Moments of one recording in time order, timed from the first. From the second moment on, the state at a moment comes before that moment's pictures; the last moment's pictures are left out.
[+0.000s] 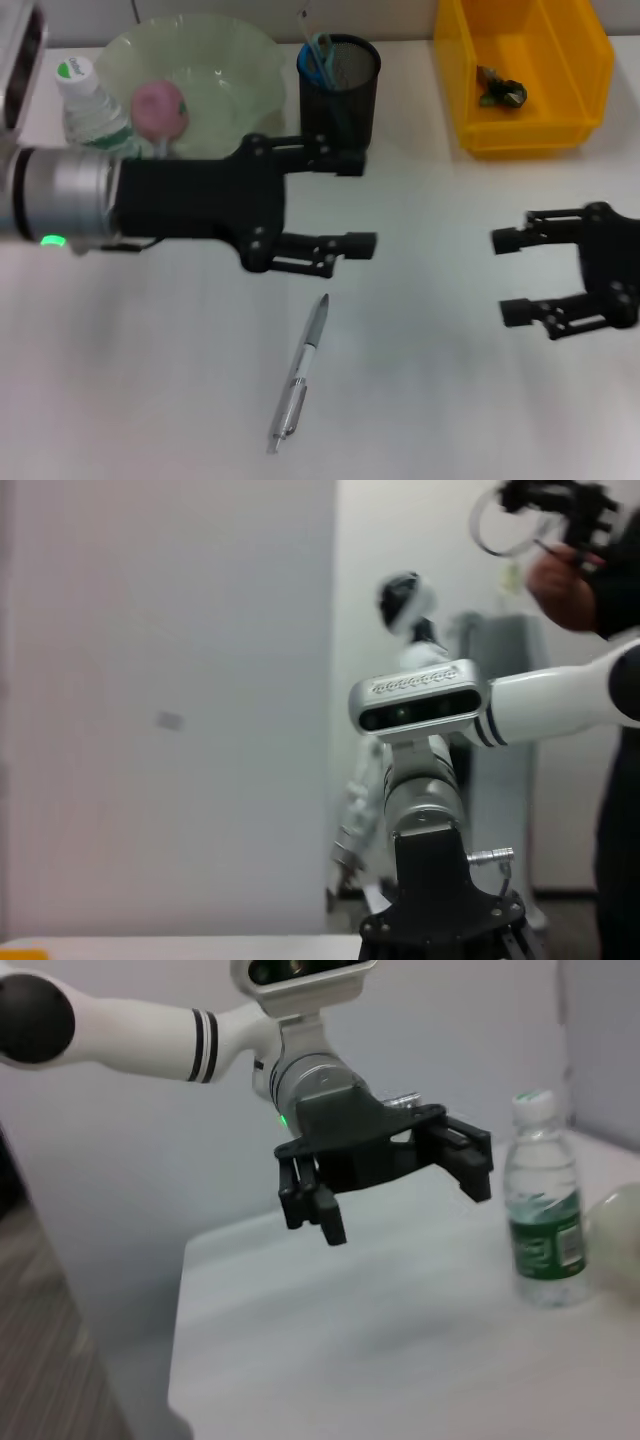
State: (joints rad) left arm -0.68 -2.06 0.88 0.60 1.79 1.80 -1.16; right arm 0.50 2.02 -0.62 -0.84 -2.13 -1.97 1.39
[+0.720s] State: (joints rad) left arm -0.87 -2.07 1.26 0.99 2.11 1.82 -1.16; right arm 0.46 2.03 -0.54 -0.75 -2.24 -1.91 1.40
